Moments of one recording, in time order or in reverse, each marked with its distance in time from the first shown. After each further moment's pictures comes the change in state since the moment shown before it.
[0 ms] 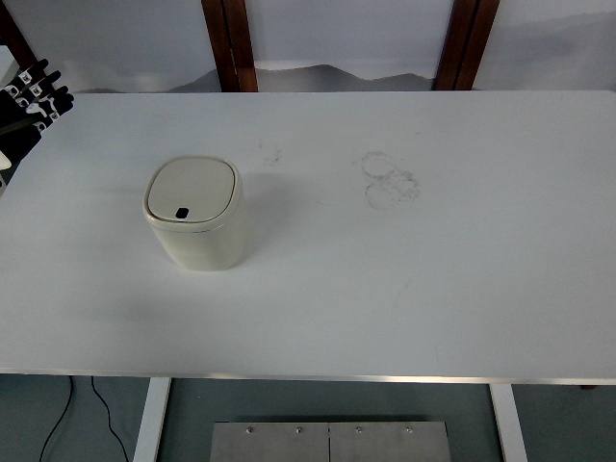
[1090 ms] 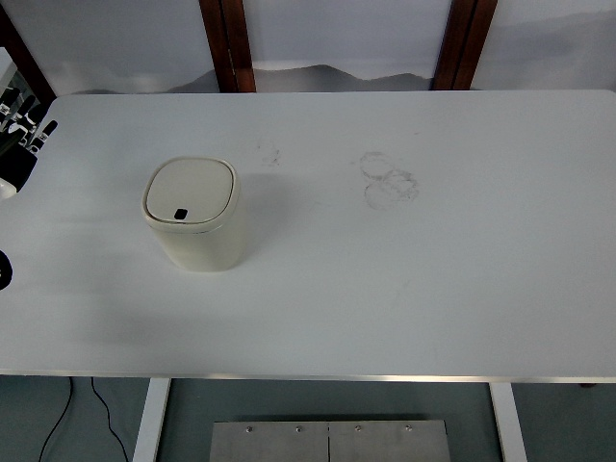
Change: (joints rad) left arm 0.095 -0.120 -0.215 0.126 -0.081 -0.040 0.001; right arm 0.000 0.000 -0.001 0.000 0.000 0.000 0.000
